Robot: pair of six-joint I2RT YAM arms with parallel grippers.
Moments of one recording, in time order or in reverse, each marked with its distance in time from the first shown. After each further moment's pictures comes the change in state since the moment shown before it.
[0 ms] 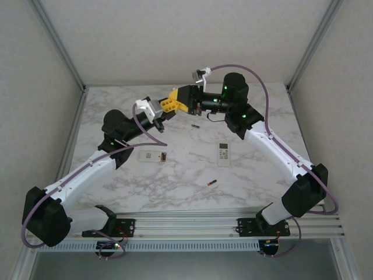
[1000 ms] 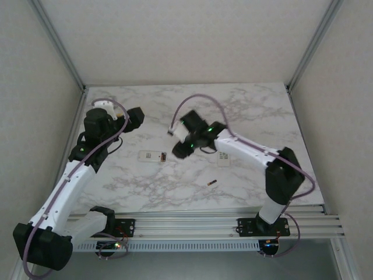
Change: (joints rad) left arm 0.315 -0.209 -0.023 -0.914 -0.490 -0.690; right arm 0.254 0.230 -0.109 -0.715 0.726 -1.359
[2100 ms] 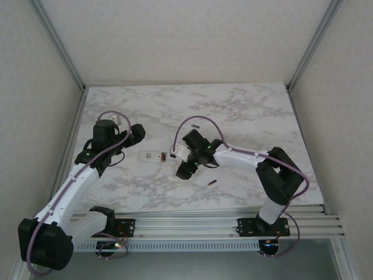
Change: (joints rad) left arm 0.011 0.000 -0.135 -0.069 0.010 -0.063; right arm 0.005 -0.028 -0.295 0.254 -0.128 -0.105
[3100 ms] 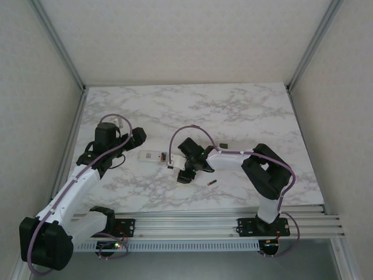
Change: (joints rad) left arm 0.000 0.000 -0.044 0.011 0.011 -0.004; right arm 0.040 0.116 -0.028 0.092 0.037 -0.185
